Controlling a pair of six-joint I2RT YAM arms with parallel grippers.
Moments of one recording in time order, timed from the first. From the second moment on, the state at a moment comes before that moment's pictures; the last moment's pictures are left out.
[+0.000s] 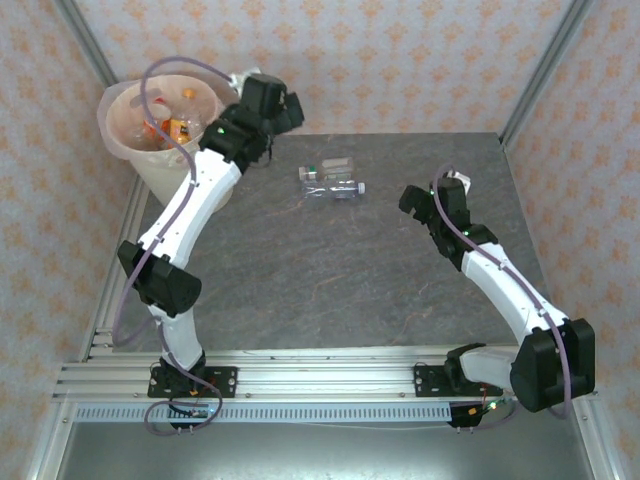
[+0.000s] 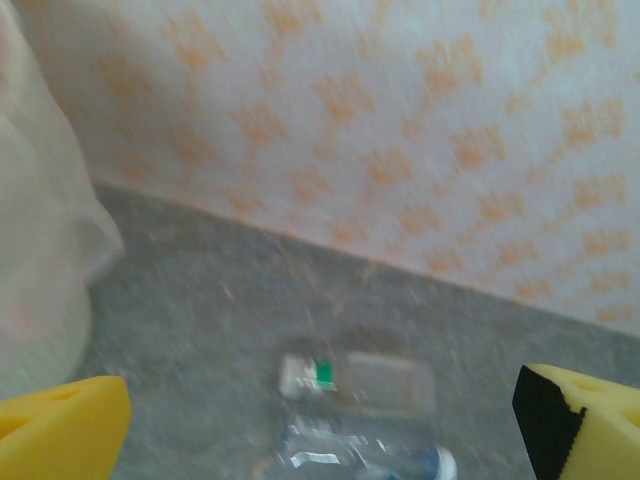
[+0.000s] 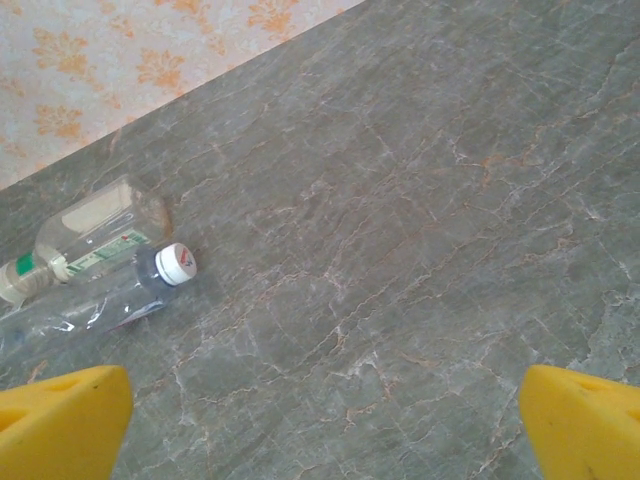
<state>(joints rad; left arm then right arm) -0.42 1.84 2.06 -0.77 -0.42 -0.62 0.26 1.21 0.90 -0.32 0.24 0.58</state>
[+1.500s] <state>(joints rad) -0.47 2.43 2.06 -0.72 -0.24 -1.63 0.24 1.00 0.83 -0.41 0.21 0.50</state>
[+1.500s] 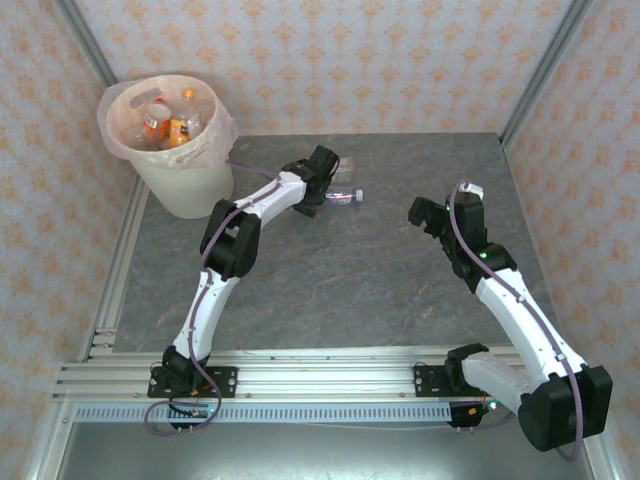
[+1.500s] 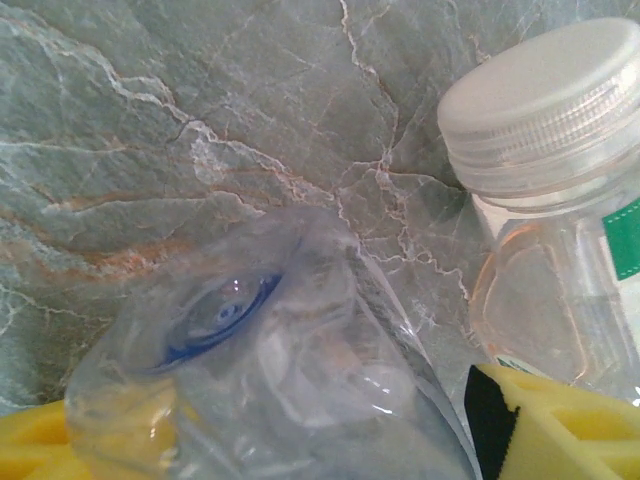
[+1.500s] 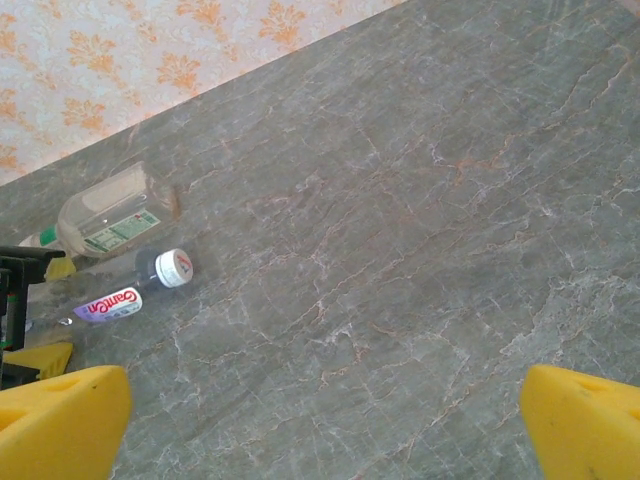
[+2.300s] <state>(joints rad) -0.47 2.43 2.01 -0.56 -0.29 -1.23 0.24 1.00 0.83 -0.41 0.21 0.50</state>
